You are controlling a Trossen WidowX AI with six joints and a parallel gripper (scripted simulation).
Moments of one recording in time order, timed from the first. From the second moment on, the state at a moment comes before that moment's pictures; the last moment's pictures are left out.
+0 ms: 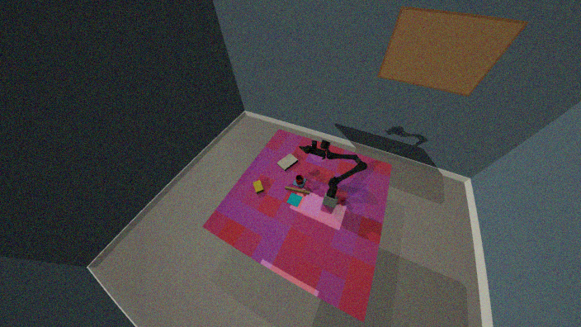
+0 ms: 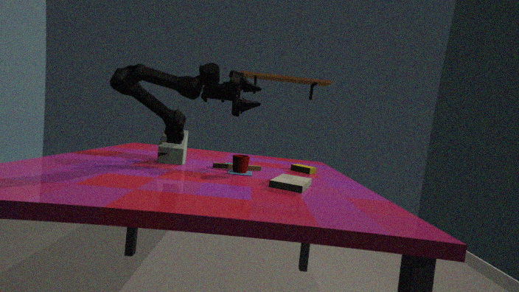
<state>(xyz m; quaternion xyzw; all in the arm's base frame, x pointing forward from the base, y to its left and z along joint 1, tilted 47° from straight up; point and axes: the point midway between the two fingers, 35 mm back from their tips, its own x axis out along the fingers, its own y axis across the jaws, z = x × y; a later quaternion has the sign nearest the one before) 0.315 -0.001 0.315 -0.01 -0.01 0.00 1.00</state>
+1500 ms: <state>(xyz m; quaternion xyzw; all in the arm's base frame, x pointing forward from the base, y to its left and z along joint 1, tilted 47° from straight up) 0.275 -0.044 0.082 0.28 0.24 -0.66 0.66</state>
